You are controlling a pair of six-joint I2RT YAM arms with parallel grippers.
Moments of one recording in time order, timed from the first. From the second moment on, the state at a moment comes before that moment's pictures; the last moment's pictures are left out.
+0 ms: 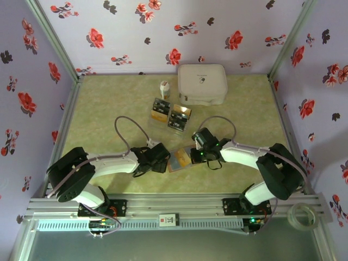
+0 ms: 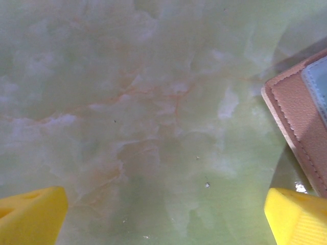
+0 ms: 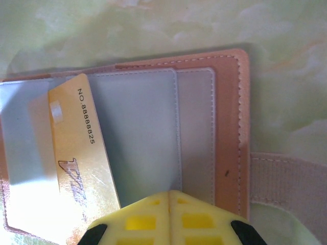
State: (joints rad) left arm -1.02 1.50 0.71 -0.46 -0.37 -0.70; right arm 0.72 1.48 0.66 -0.28 -0.18 0.51
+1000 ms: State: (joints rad) left arm -0.89 1.50 0.70 -0.41 -0.34 -0.69; right arm 0.65 1.30 0.63 -0.34 -0.19 0.55
